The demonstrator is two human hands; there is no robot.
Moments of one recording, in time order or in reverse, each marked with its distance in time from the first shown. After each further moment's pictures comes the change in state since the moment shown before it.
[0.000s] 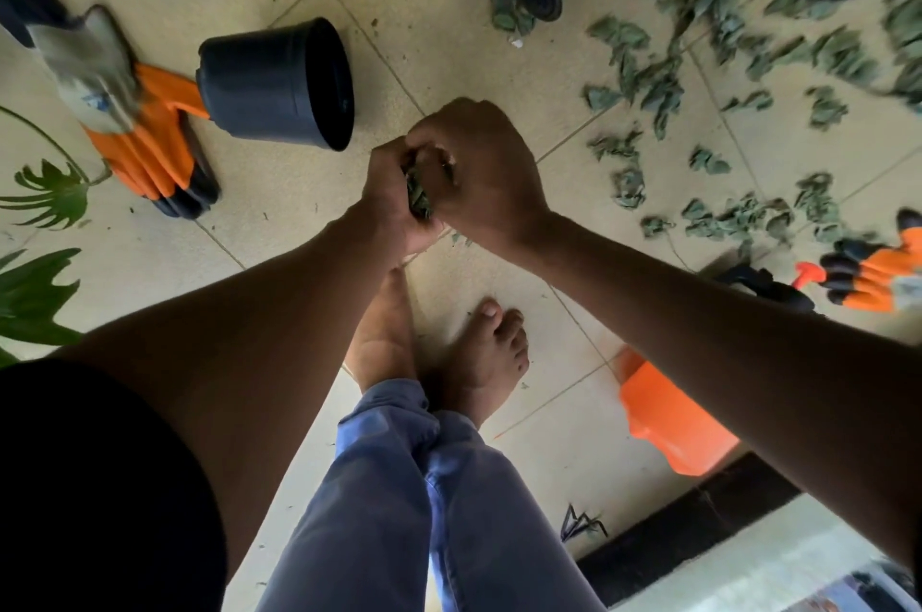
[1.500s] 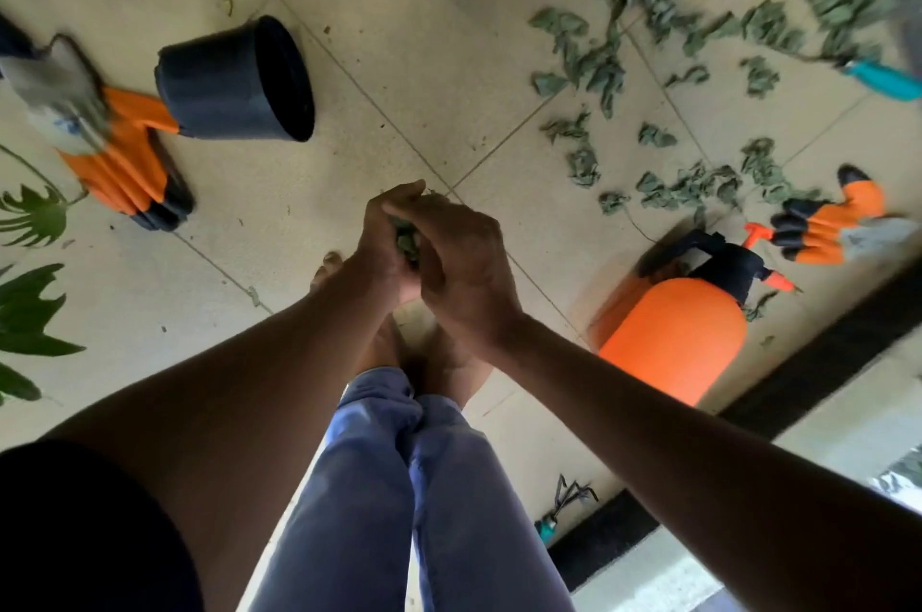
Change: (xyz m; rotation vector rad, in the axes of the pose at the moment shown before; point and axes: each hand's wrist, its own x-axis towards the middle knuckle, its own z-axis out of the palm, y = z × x) left_hand -0.037 -0.054 -0.008 0.146 -0.215 -0.080; right_hand -0.095 -0.042 -0.019 0.191 0.022 0.185
